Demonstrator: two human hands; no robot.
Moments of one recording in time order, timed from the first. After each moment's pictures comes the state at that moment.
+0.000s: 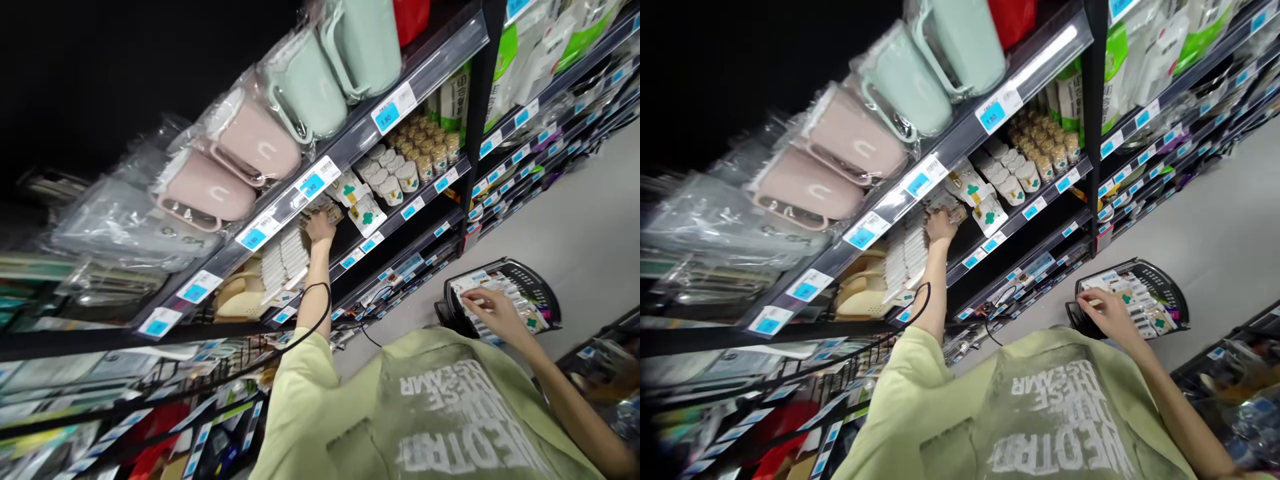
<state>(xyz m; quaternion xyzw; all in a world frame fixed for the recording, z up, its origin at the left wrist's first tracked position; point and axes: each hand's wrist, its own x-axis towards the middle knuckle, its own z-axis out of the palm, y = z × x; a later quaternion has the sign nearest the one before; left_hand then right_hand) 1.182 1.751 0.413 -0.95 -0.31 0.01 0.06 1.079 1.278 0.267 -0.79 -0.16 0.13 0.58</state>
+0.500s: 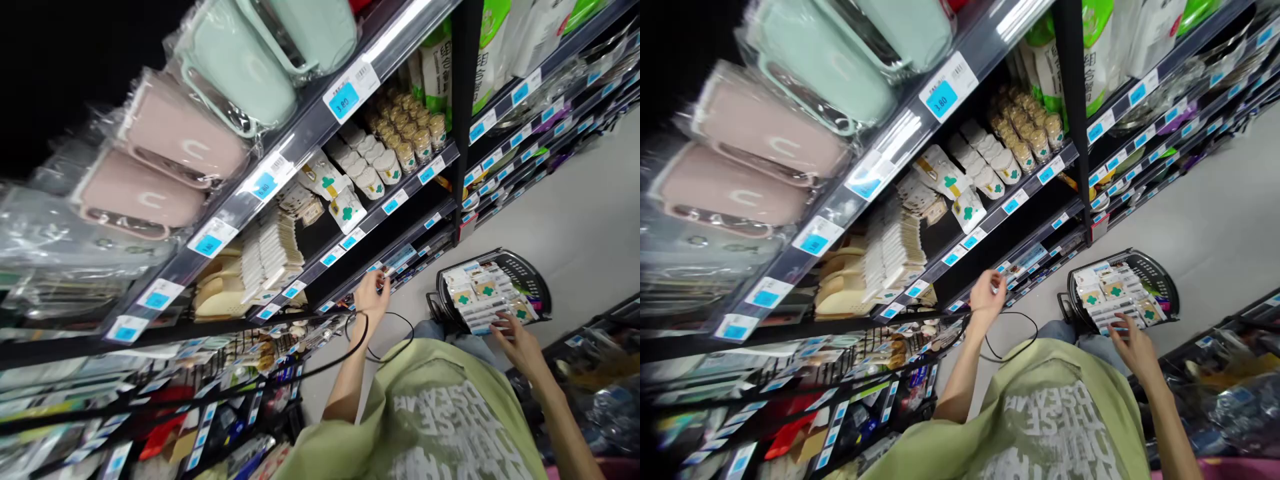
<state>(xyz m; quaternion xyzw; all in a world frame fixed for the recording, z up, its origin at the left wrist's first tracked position) 1.037 1.539 0.316 -0.95 -0.15 -0.14 -0.25 1.030 1.159 0.121 -0.86 0.01 0.20 0.47</state>
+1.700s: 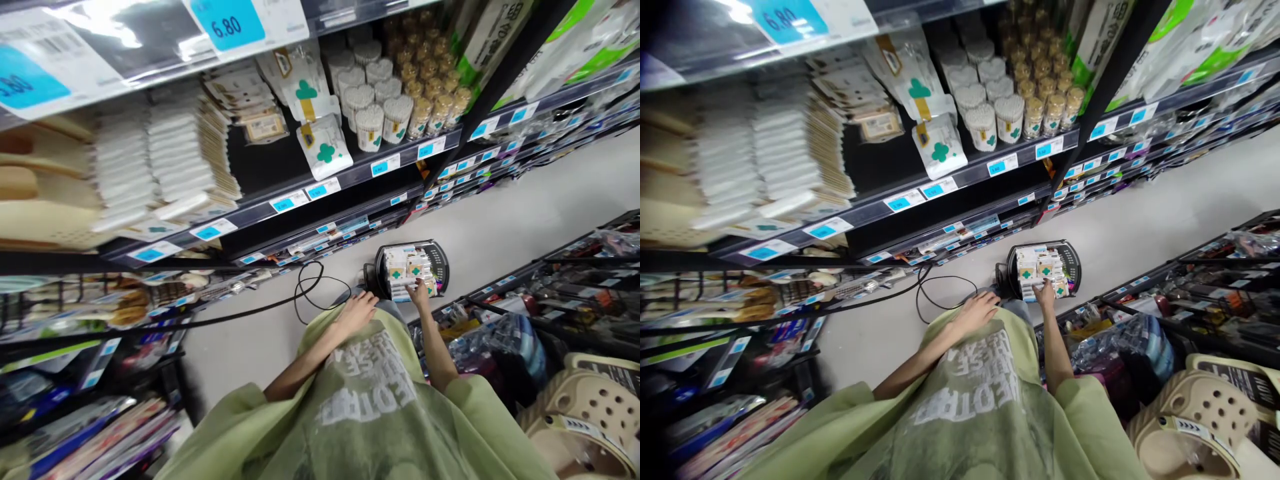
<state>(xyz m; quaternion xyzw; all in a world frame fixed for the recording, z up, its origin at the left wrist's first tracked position) 0.949 1.471 0.238 -0.92 0.04 0.26 -0.28 1.080 1.216 0.058 -0.92 0.06 0.31 0.24</state>
